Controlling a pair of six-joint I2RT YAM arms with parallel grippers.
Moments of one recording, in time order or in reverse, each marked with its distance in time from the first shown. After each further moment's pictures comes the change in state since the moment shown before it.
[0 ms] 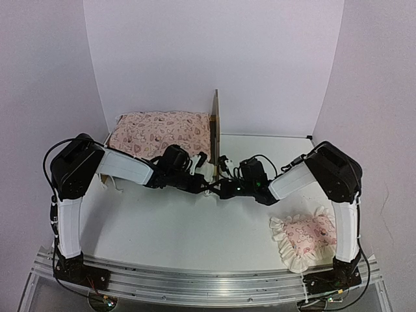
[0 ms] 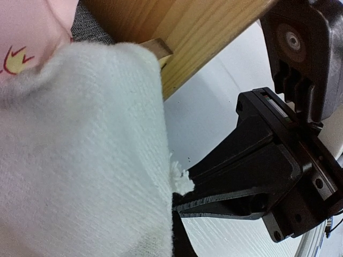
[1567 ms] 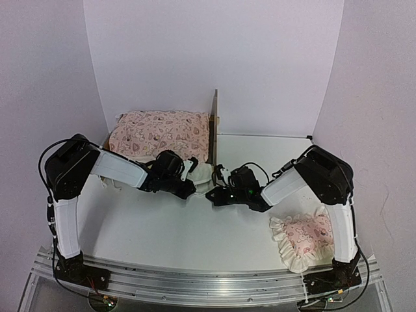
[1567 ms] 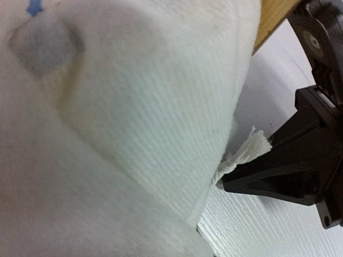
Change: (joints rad) left arm 0.025 -0.050 -0.100 -0.049 -0.222 0.202; right arm 0.064 0.068 0.022 -0.019 0.134 0.117
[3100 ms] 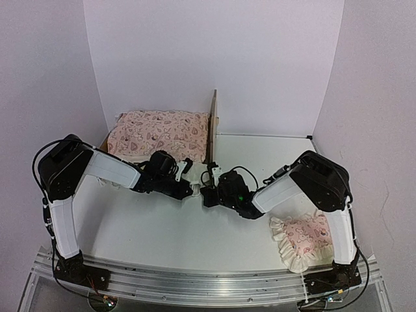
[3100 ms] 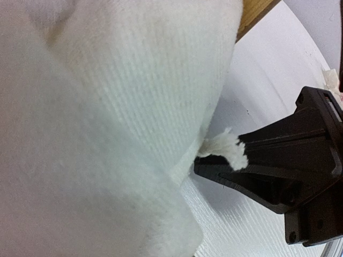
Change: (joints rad) left arm 0.034 -0.054 -0.081 0.030 0.138 -0.093; right arm 0.129 0.001 0.027 0.070 0.349 -0.089
